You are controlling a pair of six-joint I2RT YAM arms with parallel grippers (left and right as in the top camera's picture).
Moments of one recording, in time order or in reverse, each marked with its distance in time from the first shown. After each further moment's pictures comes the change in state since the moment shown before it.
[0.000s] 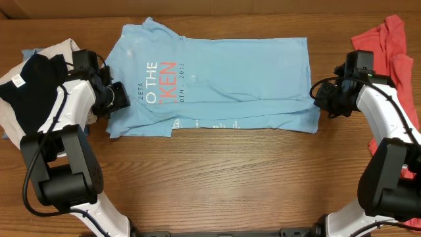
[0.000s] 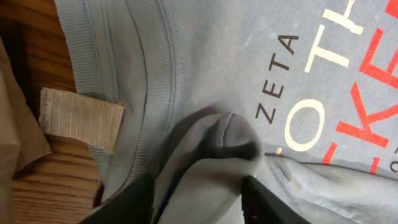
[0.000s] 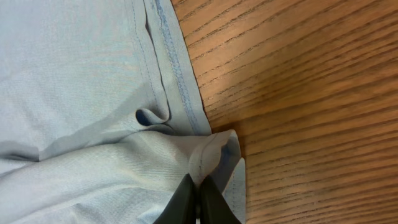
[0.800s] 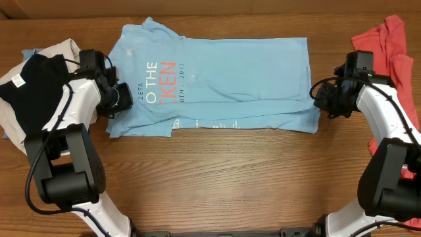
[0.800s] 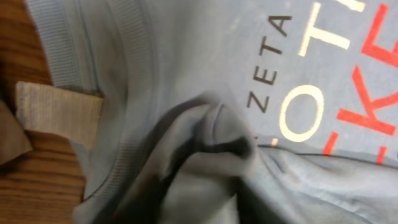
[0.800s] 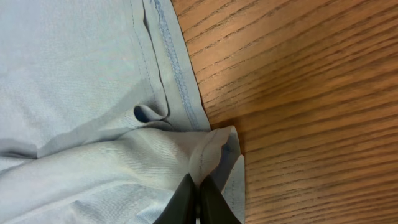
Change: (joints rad) left arm -0.034 0.006 0.000 -0.018 -0.023 0.013; right arm 0.000 0.000 0.000 -0.011 0.000 0.000
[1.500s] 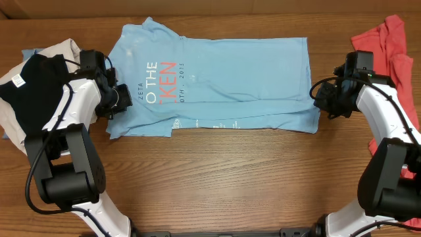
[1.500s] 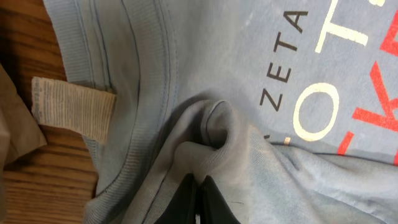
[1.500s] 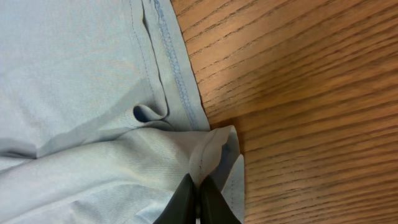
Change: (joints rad) left arm -0.001 0.001 0.000 -0.011 -0.032 0.004; right arm 0.000 0.000 0.000 -0.001 0.002 0.000
